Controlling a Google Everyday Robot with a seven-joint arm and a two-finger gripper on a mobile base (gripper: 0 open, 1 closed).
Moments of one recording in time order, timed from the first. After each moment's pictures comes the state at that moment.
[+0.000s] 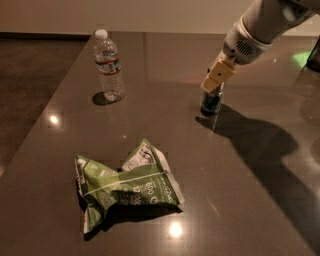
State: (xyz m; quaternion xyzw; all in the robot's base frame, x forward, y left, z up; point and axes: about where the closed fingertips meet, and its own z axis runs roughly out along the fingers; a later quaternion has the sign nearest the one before) arm 0.605 -0.144 0.926 -0.51 0.83 0.08 0.23
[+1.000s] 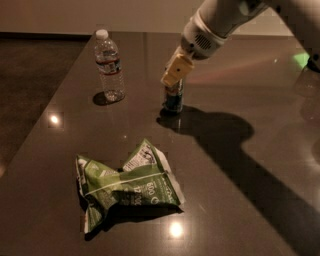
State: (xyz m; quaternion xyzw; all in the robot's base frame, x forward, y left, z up) arm 0.602 -0.041 0.938 -0.58 0.76 0.15 0.24
